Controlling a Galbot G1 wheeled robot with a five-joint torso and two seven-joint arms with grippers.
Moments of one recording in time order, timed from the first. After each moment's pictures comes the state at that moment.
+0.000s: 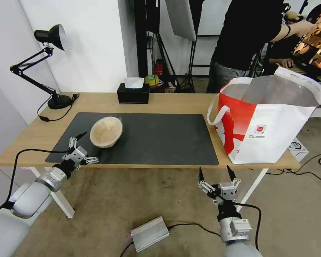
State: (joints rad) left arm 1.23 -0.71 -0.47 -1.75 -0.09 -0.19 0.14; right arm -1.59 1.14 0.20 2.11 0.06 0.11 0.47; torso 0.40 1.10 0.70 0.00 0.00
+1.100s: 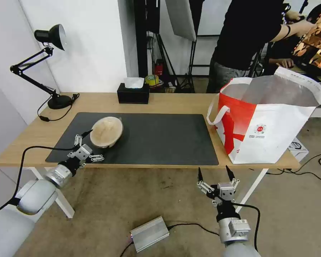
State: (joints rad) left arm 1.17 -0.72 -0.39 -1.73 -0.10 -0.19 0.14; right arm -1.59 1.15 0.20 2.11 0.05 0.11 0.47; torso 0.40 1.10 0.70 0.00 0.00
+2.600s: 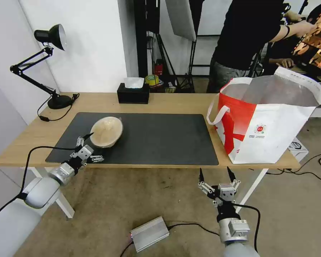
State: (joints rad) left arm 1.06 -0.73 -0.30 -1.60 -0.10 -0.19 0.14; right arm -1.59 1.17 0.21 2.09 0.03 0.11 0.47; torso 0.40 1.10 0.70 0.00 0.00
